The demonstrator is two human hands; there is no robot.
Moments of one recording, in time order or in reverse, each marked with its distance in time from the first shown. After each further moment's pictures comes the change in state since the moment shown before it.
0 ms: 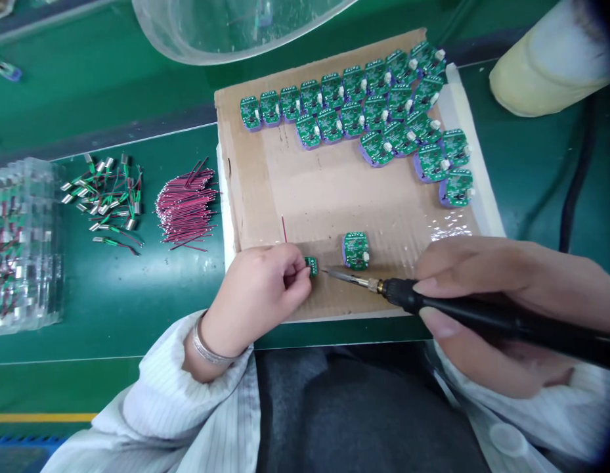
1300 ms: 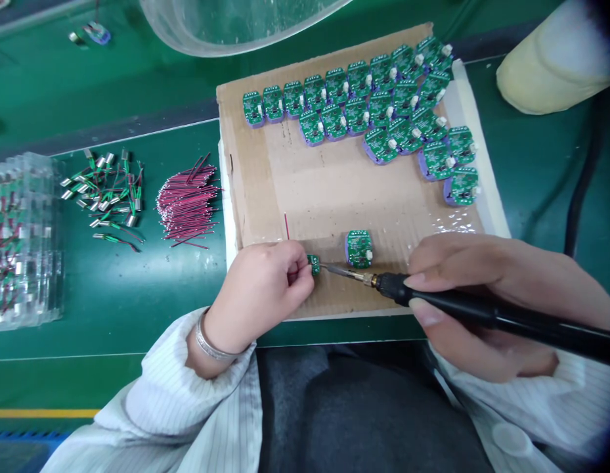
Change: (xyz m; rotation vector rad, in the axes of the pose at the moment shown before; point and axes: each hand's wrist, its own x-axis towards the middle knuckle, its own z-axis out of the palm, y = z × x) left_hand 0.001 0.001 0.000 -0.011 -0.006 -0.002; right_hand 0.001 0.001 0.012 0.029 -0.003 -0.109
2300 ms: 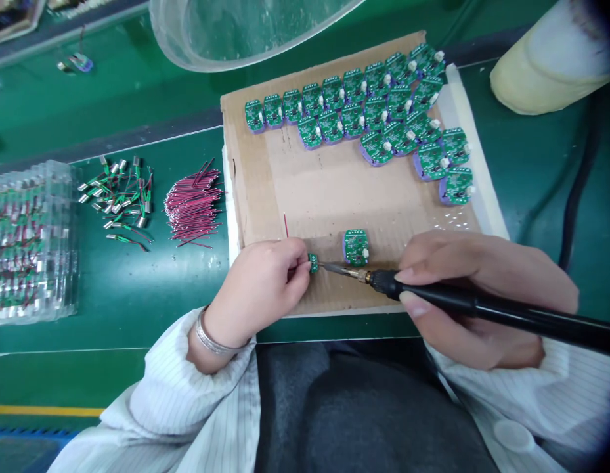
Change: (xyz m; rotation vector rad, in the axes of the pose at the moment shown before) left_hand 0.001 0.003 -0.004 0.038 -0.064 0.012; right_hand 0.008 0.003 -0.009 -0.026 -0.105 -0.149
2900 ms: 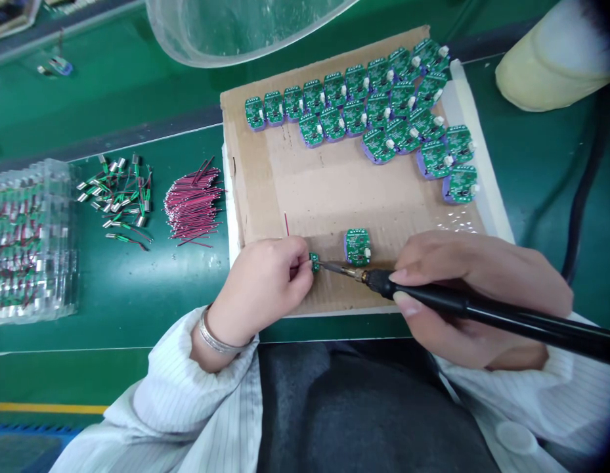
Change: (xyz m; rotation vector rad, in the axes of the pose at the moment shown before) left_hand 0.003 0.001 0.002 -0.006 0.005 -0.034; right_hand 0.001 0.000 0.007 -0.033 0.035 -0.014
